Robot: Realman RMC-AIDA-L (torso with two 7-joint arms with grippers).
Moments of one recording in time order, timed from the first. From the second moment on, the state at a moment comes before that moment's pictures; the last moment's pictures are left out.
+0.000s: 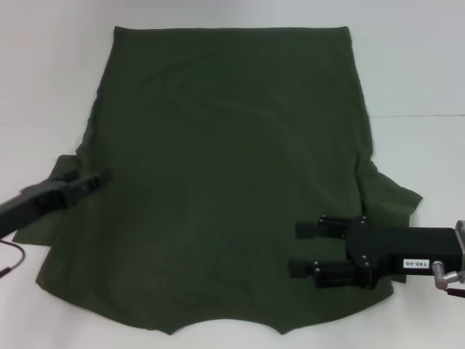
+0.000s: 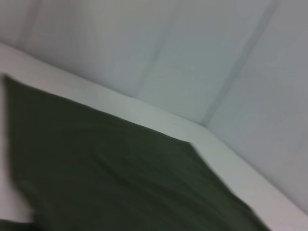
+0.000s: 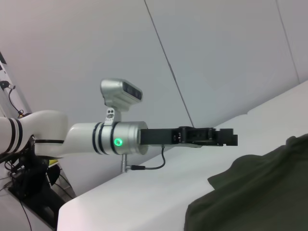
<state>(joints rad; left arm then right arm) -0.47 -2.14 0.38 0.65 1.92 1.25 -1.63 0.57 2.09 -0.69 -0.62 -1.99 -1.71 1.47</state>
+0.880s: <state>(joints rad) -0.54 -2.15 0.39 0.56 1.92 0.74 -1.64 0.58 2.09 -0.69 -0.58 -1.96 -1.69 1.49</state>
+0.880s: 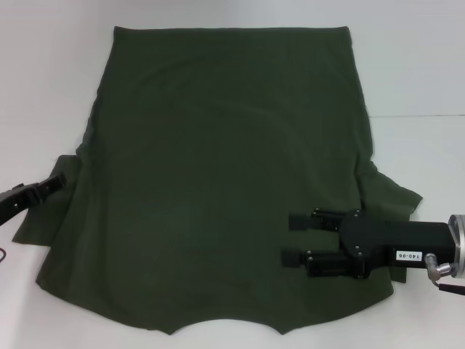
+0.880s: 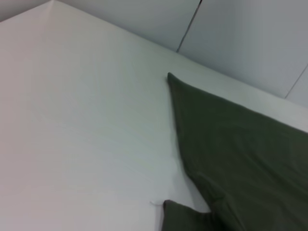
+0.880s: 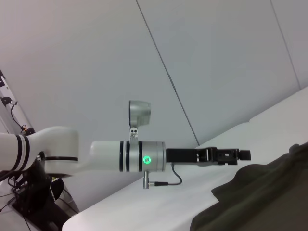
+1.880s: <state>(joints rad) -0.57 -2.15 0.42 0.51 1.93 0.65 -1.57 0.58 2.09 -0.69 -0.58 -1.95 -1.69 1.49</state>
